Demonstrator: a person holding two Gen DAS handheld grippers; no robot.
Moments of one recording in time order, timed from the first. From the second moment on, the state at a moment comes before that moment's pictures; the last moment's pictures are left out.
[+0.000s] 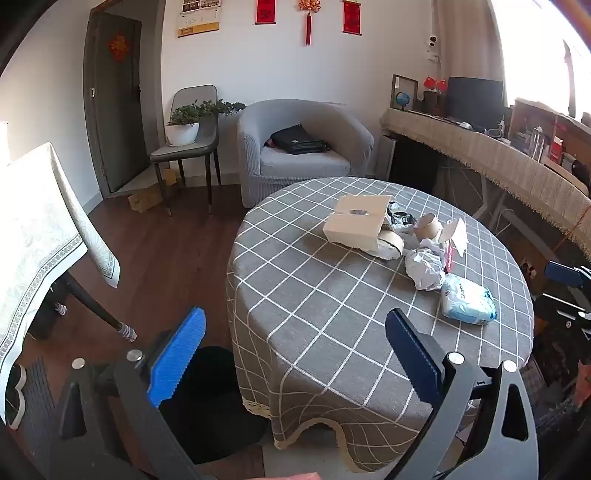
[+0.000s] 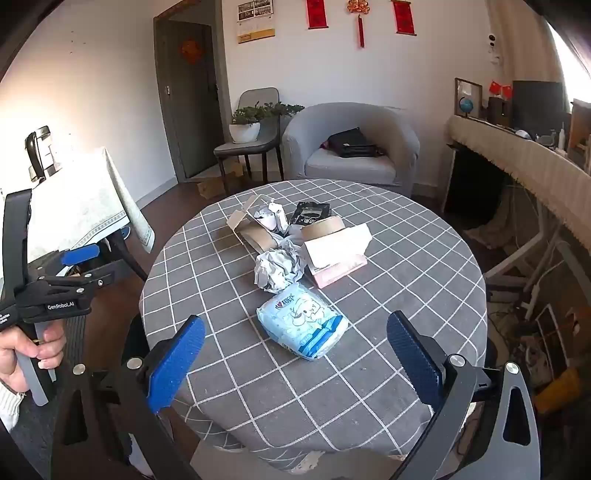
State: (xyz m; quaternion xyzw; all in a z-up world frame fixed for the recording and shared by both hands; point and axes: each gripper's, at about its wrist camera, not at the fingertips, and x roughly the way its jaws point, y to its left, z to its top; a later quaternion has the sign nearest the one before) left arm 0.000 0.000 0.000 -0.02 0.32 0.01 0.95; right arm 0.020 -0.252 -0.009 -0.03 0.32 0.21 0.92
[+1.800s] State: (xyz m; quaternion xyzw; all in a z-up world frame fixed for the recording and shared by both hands) left arm -0.001 0.002 0.000 -0.02 0.32 0.00 0.95; right arm 0.024 -0.235 -0.015 -0.04 0.32 0.22 0.92
